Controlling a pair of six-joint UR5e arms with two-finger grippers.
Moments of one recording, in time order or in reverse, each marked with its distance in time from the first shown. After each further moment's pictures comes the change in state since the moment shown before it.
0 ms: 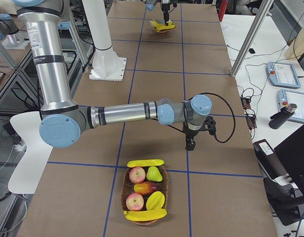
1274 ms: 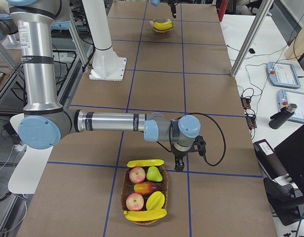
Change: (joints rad) left arm -0.159 -0.093 -0.035 0.195 0.010 0.234; right arm 0.109 -0.120 -0.031 0.008 -0.064 -0.192
